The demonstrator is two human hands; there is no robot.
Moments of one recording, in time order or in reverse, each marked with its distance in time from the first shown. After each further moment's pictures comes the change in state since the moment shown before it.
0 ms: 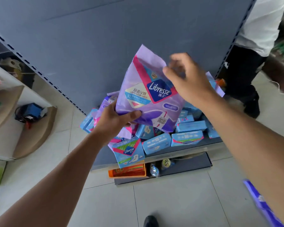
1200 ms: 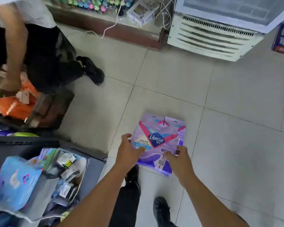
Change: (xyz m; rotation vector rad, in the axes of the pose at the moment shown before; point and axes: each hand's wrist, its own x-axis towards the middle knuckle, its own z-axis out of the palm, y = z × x) left_hand -0.046 -0.154 0.666 0.673 -0.872 -0.266; right_hand -0.416 0.423 -0.289 0.486 0.871 1.459
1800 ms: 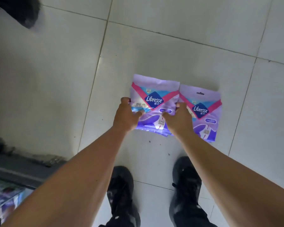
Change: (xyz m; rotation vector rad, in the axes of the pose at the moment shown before) left_hand 0.393 -0.161 0.157 0.392 -0.047 0.046; right_hand 0.413 0.139 0.127 -0.363 0.106 -0.108
